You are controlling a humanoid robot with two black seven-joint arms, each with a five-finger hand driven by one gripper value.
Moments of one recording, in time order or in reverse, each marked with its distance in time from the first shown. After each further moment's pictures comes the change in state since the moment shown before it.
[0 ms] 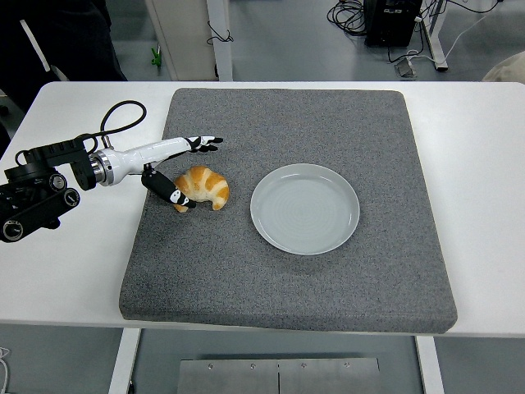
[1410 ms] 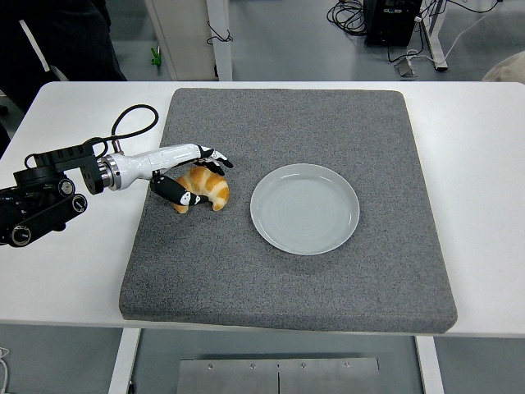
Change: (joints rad) left arm 0.003 -0.017 0.011 0.000 0.060 0.024 -0.064; right arm 0.000 0.000 0.000 0.000 0.000 0.000 0.000
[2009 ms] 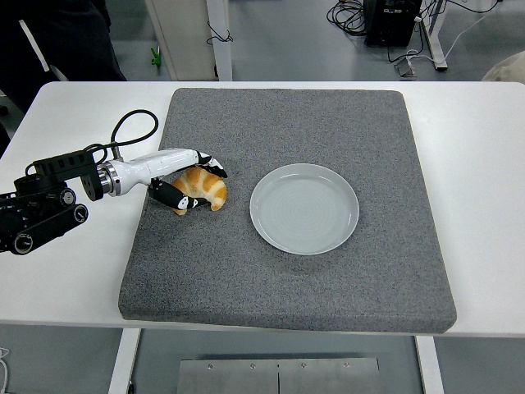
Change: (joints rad) left arm -0.003 0.003 0.071 0.000 0.031 0.112 -0.006; right arm 0.000 0.000 0.000 0.000 0.000 0.000 0.000
